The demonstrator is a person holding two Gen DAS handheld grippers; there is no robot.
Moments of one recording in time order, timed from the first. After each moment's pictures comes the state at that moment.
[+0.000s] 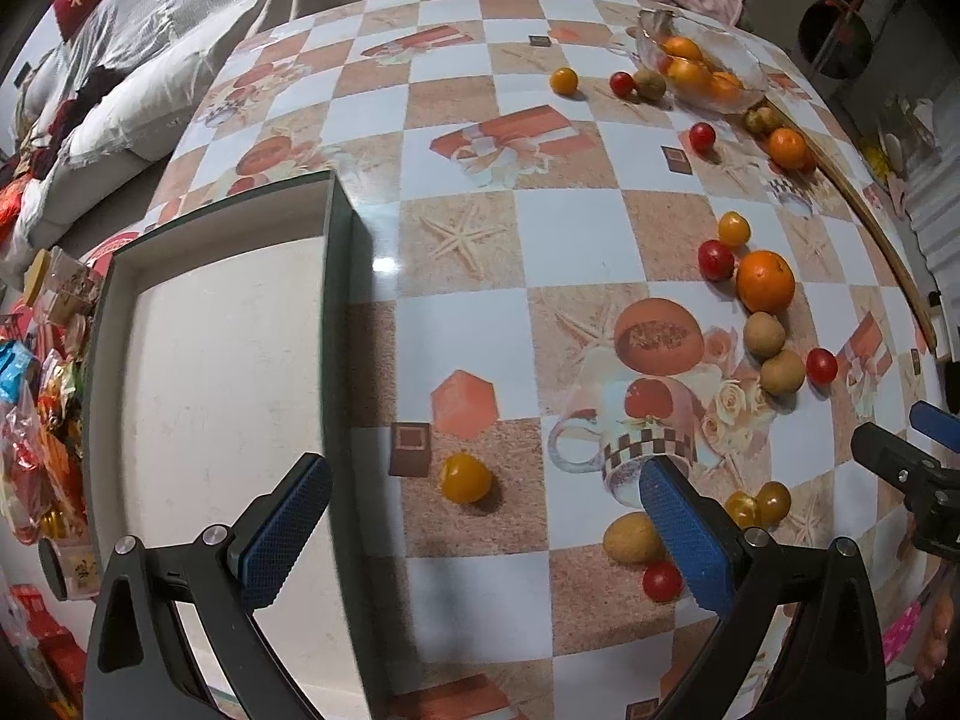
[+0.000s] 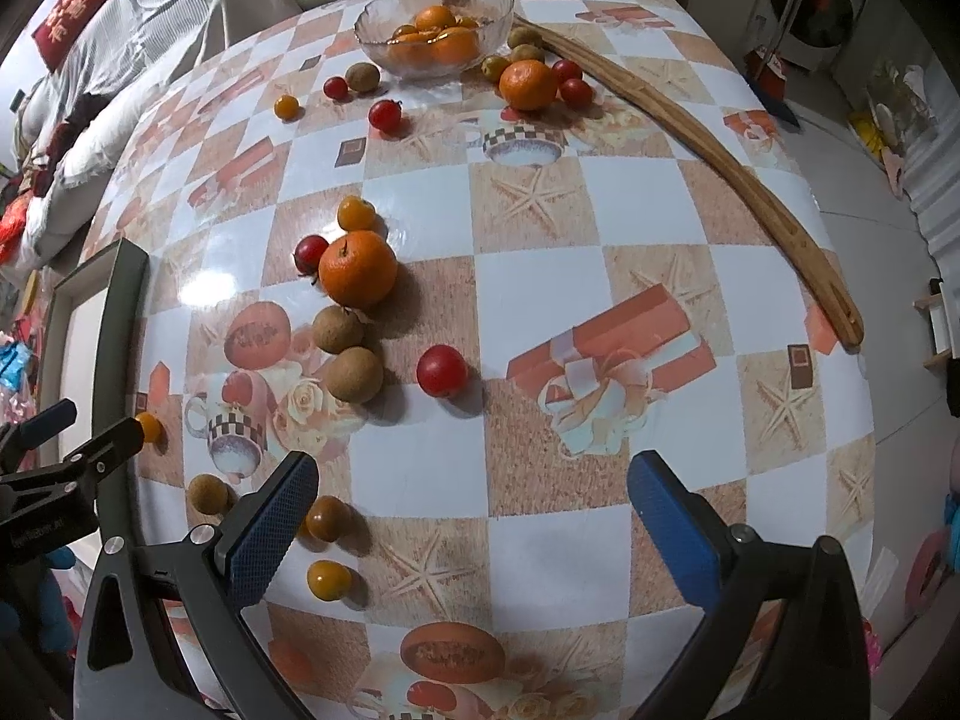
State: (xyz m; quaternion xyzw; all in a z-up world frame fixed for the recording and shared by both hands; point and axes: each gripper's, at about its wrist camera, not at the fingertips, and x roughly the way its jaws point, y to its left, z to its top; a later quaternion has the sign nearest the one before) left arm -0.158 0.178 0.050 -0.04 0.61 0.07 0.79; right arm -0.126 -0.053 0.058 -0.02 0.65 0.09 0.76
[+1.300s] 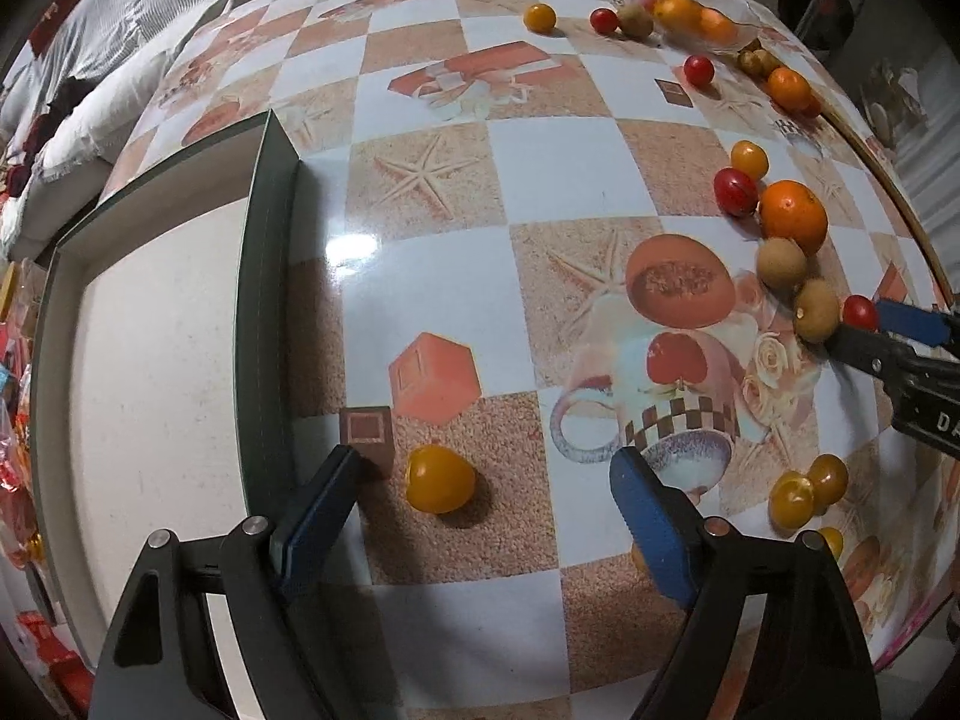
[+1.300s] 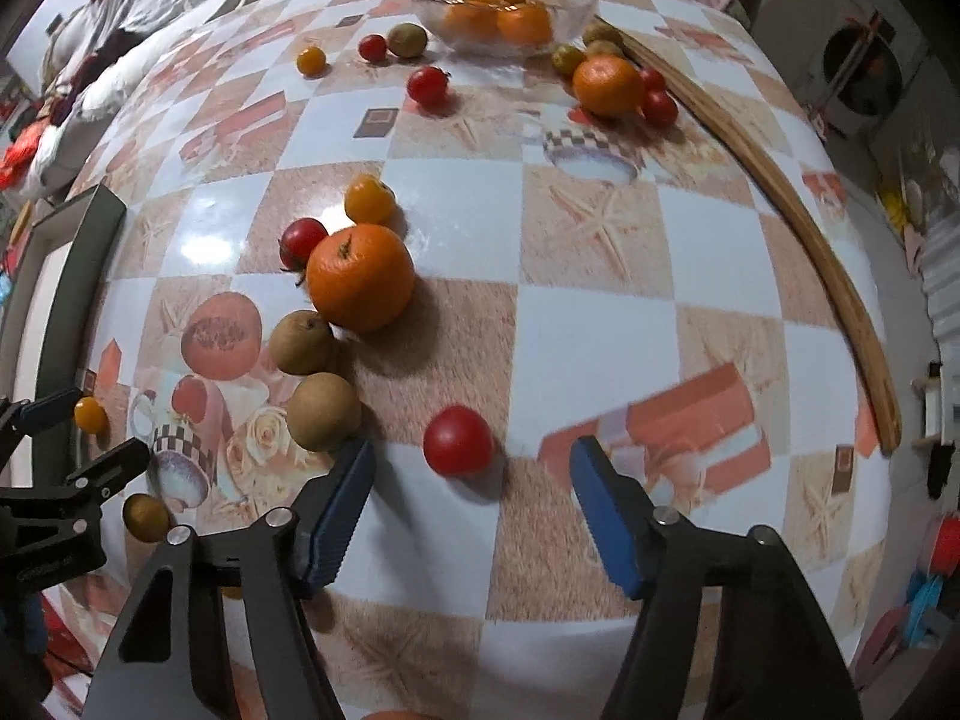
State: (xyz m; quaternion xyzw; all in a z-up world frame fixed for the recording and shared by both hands) left arm -0.160 0.173 0.004 -0.03 0.62 0.04 0.78; right arm -0.100 -0.023 0.020 -0.10 0.63 0.13 0.76
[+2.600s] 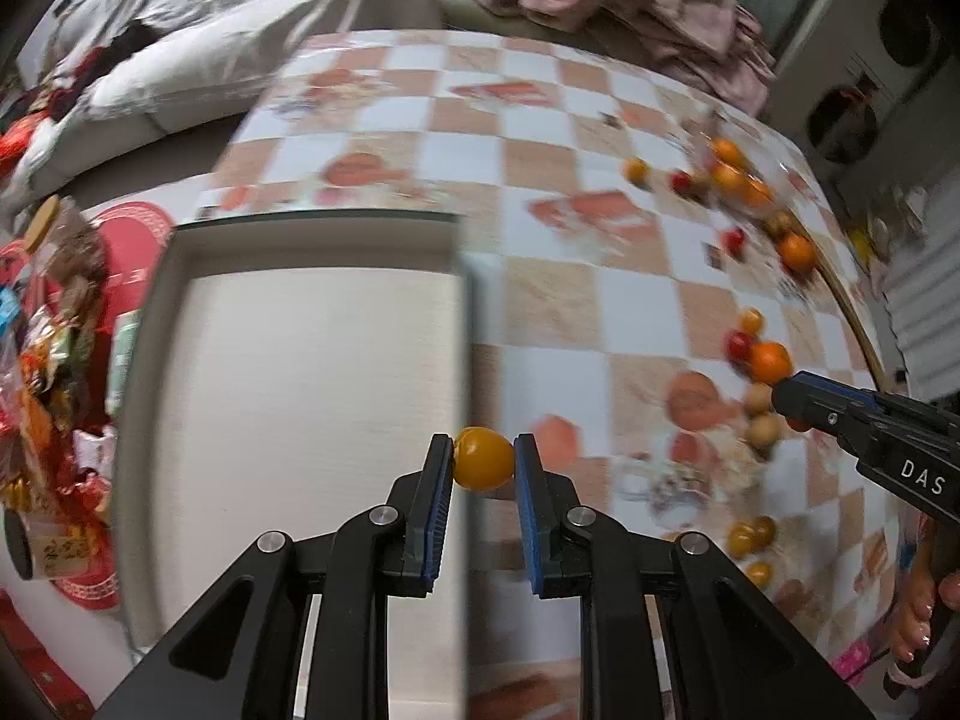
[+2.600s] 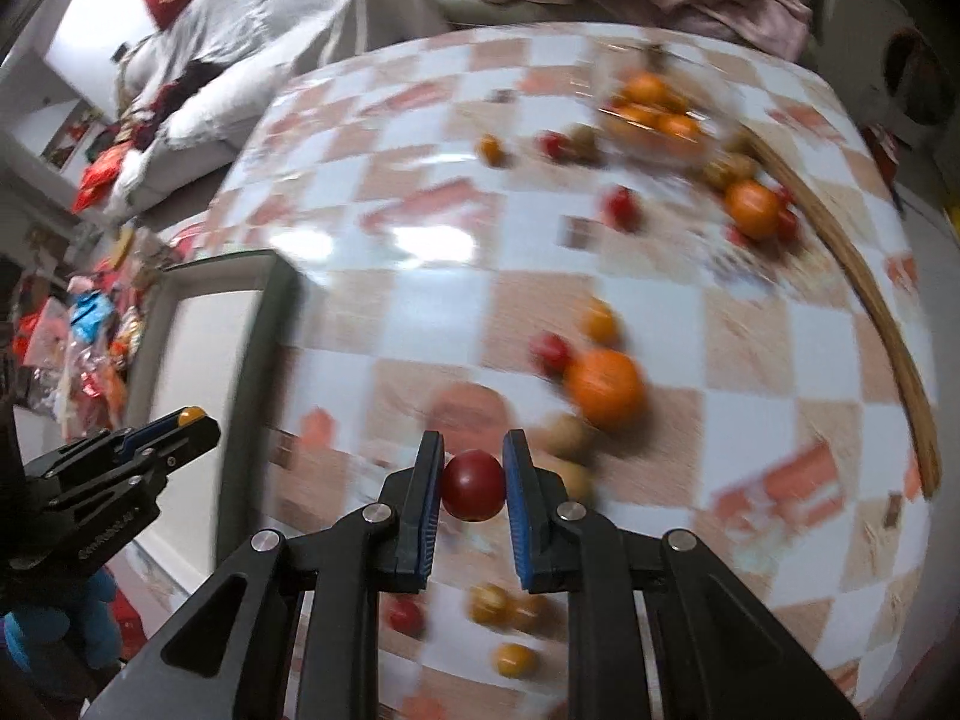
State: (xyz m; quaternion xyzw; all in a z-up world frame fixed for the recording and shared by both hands) left arm -0.178 0.265 0.081 -0.12 0.57 0.08 0.81; right arm -0.105 0.064 0.087 -0.02 0.61 0.24 0.75
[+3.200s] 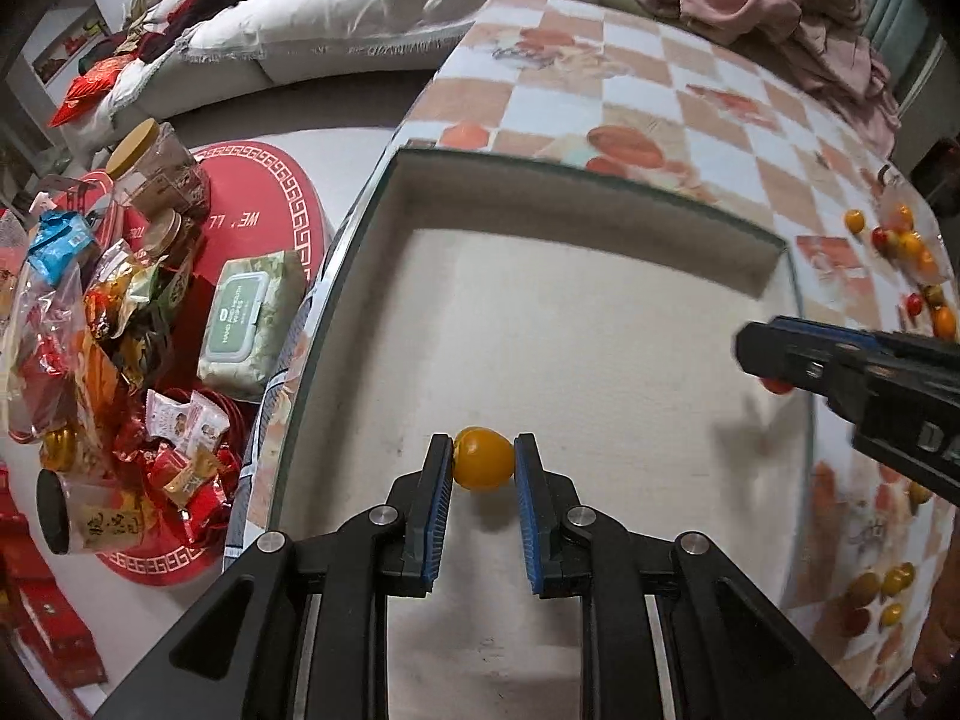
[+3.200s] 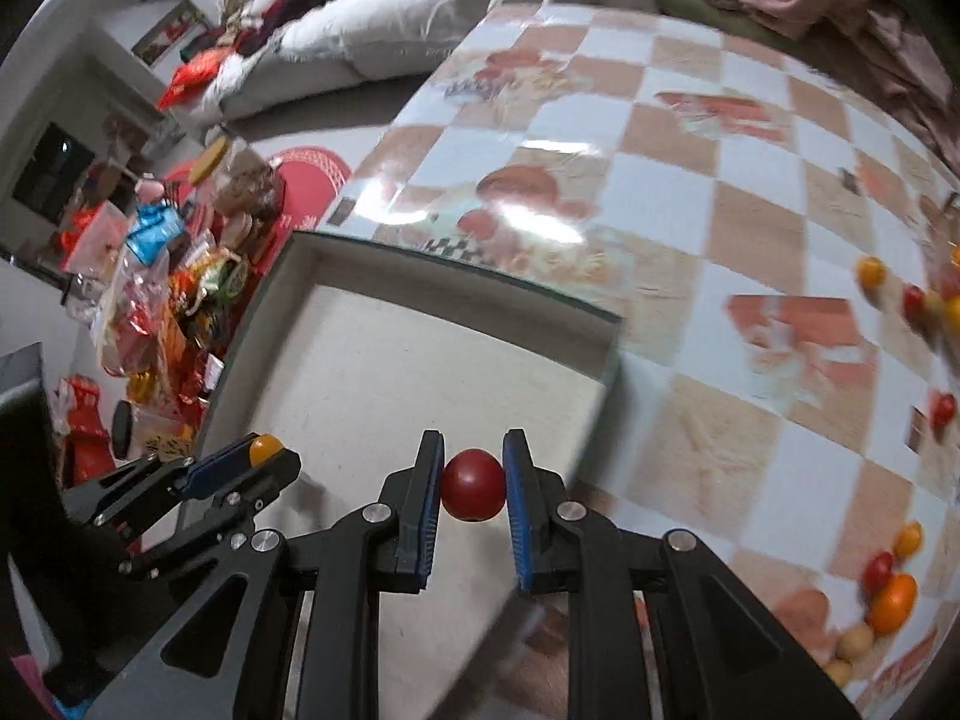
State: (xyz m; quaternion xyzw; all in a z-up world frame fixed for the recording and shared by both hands) left arm -0.196 0.388 0.027 -0.13 0.58 0.18 0.78; right arm -0.101 0.272 0.040 -0.09 0.62 0.35 0.70
